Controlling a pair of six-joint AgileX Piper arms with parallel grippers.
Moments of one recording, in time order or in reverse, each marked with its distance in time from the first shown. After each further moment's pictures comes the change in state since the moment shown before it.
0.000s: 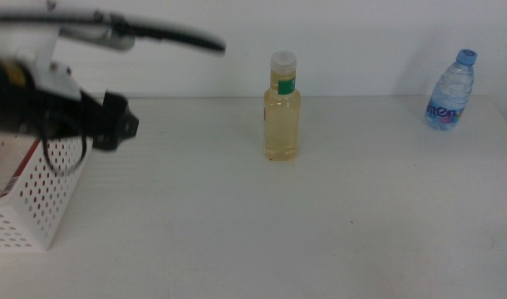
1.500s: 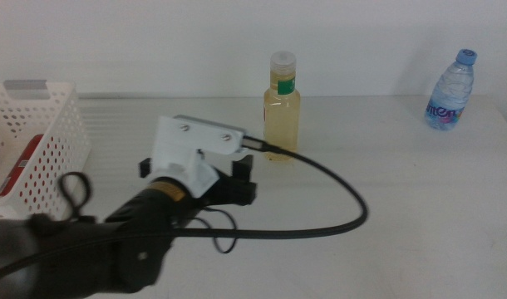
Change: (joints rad) left arm -0.454 0.338 0.424 -0.603 -1.267 0.285; right arm 0.000 0.000 0.000 0.000 0.000 0.000
